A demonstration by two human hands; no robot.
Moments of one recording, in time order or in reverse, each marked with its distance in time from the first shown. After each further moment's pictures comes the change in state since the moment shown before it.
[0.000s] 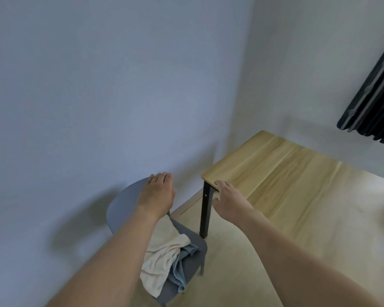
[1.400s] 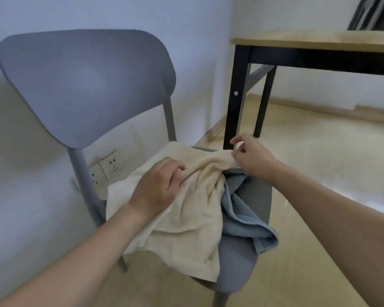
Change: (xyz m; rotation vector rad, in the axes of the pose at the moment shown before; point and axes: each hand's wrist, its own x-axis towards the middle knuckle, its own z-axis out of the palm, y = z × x) left_hand 0.014 -0.228 0.580 -0.539 0.336 0.479; right_hand 0.223 0.191 0.536 0.270 0.402 0.115
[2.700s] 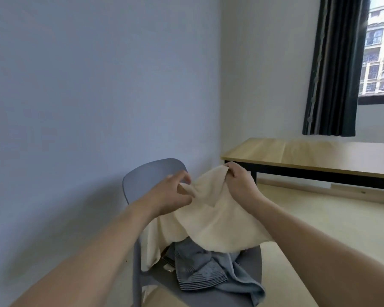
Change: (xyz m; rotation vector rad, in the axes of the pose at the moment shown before) left_hand 0.046 0.155 -0.250 -0.080 -0.282 -0.198; right_hand -0.123 -0.221 -0.119 0.269 0.330 -0.221
